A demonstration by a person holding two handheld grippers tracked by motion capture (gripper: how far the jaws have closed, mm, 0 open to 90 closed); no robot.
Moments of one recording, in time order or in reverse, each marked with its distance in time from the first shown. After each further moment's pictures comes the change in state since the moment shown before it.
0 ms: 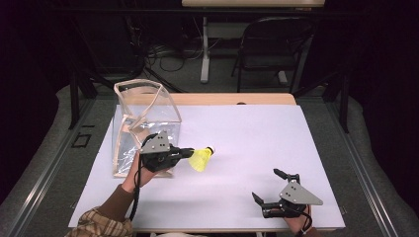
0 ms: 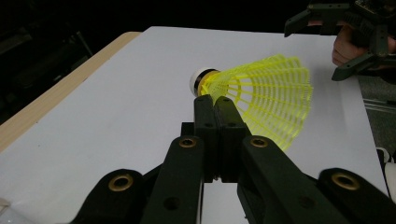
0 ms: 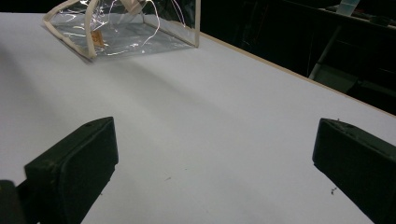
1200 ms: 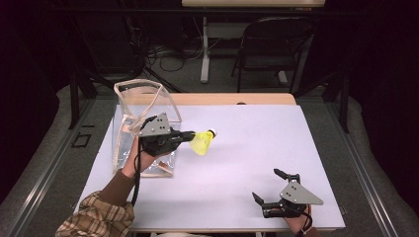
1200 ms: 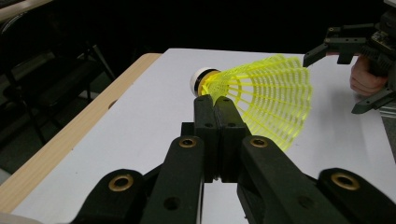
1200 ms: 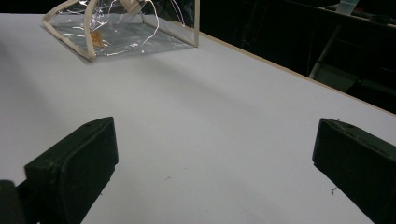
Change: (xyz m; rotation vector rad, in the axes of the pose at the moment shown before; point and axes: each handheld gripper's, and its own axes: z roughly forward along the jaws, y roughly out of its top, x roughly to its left) left arm 0.019 0.042 -0.007 -0.021 0.043 0.038; right arm -0.001 0.000 -0.001 0.002 0.001 0.005
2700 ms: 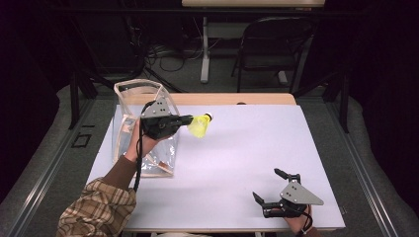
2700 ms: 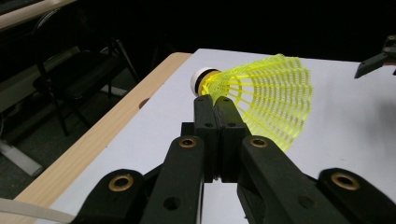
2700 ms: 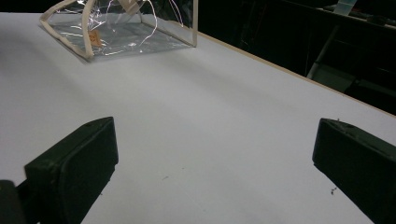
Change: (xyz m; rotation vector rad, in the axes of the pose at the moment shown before) left arm 0.039 0.008 0.009 0.009 0.080 -0.037; right arm 0.000 0.000 0.000 0.001 -0.008 0.000
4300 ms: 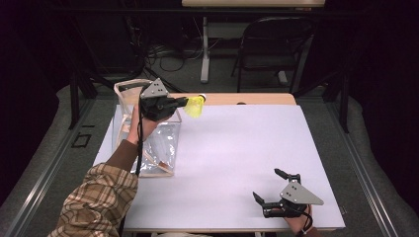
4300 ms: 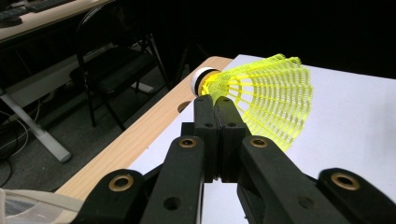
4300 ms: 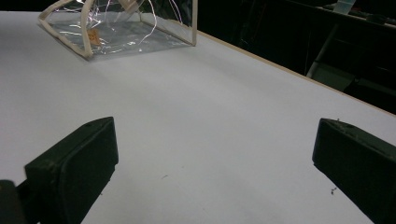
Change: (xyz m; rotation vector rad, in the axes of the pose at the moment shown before) left arm 0.044 0.011 0.009 -0.010 0.108 -0.069; right arm 0.000 0.000 0.000 0.003 -0.002 0.000
